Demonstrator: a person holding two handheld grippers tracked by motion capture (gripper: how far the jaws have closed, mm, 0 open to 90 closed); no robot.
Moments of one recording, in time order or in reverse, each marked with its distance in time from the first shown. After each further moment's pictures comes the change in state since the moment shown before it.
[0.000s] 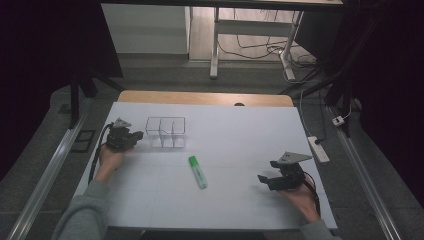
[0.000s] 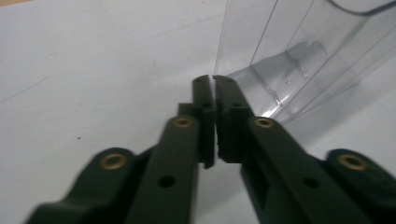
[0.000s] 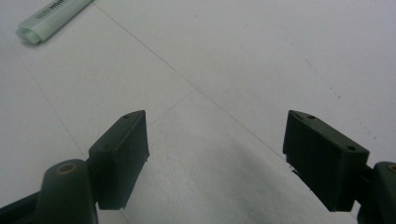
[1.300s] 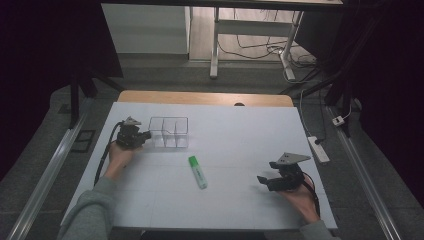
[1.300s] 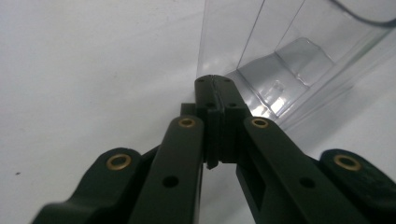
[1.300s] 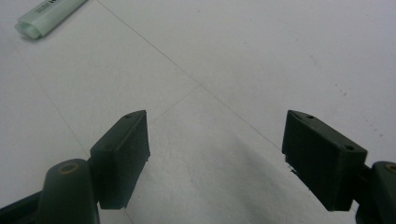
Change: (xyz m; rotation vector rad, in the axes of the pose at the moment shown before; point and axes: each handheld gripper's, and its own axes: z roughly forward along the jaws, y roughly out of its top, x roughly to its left) left arm -0.014 0.011 0.023 0.028 -0.053 0.014; right arm 0.002 0.000 0.001 0.013 0.000 -0.003
